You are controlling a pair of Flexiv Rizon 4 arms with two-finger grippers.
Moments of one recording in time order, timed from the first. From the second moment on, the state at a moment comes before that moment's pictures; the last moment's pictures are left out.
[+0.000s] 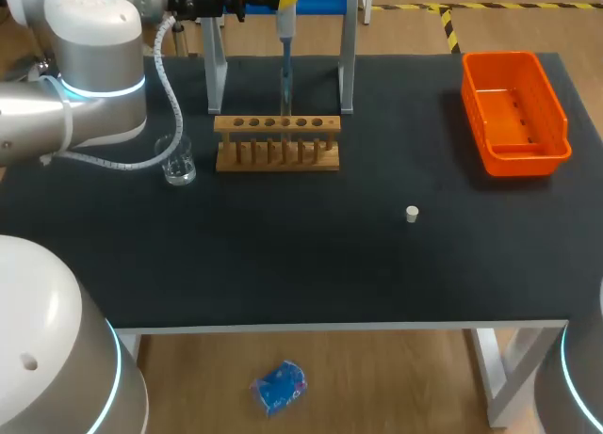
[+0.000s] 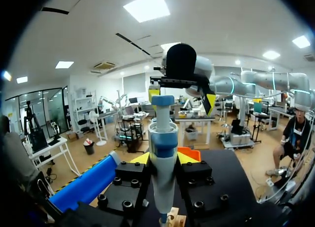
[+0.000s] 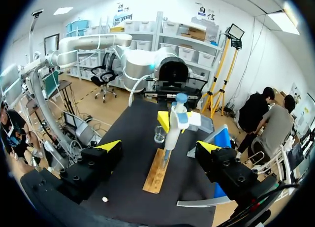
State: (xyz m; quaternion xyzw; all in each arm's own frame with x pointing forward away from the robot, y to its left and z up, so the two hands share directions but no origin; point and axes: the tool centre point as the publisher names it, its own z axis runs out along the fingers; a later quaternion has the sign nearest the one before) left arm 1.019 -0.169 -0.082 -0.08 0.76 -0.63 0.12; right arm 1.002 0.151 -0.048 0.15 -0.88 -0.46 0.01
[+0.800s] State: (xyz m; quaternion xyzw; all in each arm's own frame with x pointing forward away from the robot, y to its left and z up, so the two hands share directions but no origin) left arm 1.019 -0.169 -0.082 -0.08 0.76 -0.63 0.12; right arm 0.989 0.149 -0.070 0.13 -0.87 -0.47 -0.01
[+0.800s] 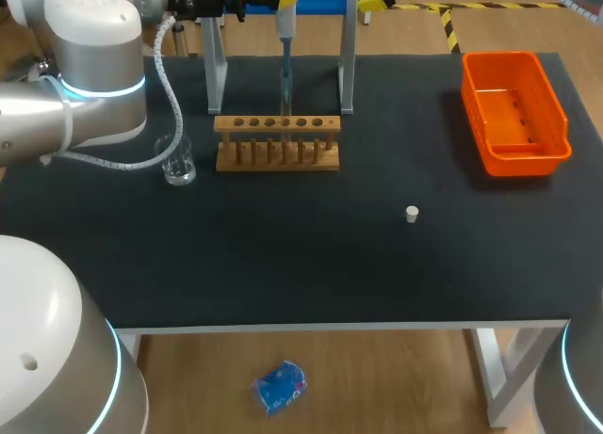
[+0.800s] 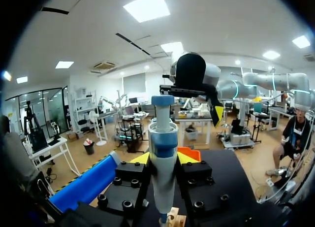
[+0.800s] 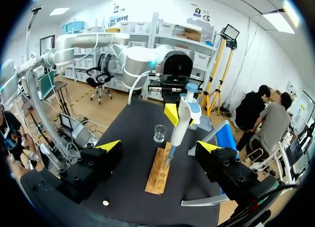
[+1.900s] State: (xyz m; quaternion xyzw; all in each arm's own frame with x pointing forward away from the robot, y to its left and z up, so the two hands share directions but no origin) left arm 1.018 -0.169 -0.078 -0.08 0.77 -0.63 0.12; right arm 0.992 0.146 -0.091 0.14 -0.86 -0.49 0.00
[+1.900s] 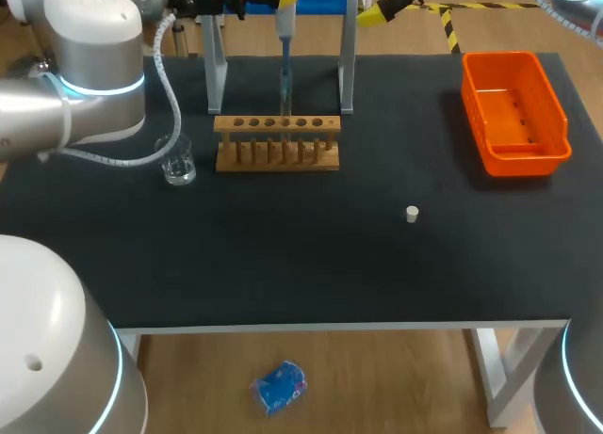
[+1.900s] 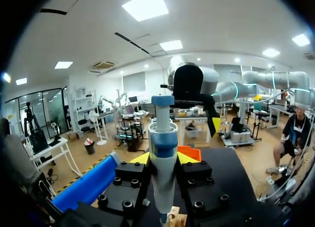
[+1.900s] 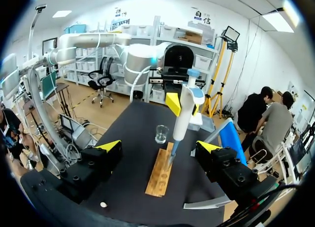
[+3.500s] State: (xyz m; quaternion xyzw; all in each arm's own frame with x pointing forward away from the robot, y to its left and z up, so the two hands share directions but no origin) left arm 1.010 -0.173 -0.052 -0.07 0.77 -0.62 0.15; right arm 0.992 0.146 -0.091 0.14 -0.86 -0.49 0.00
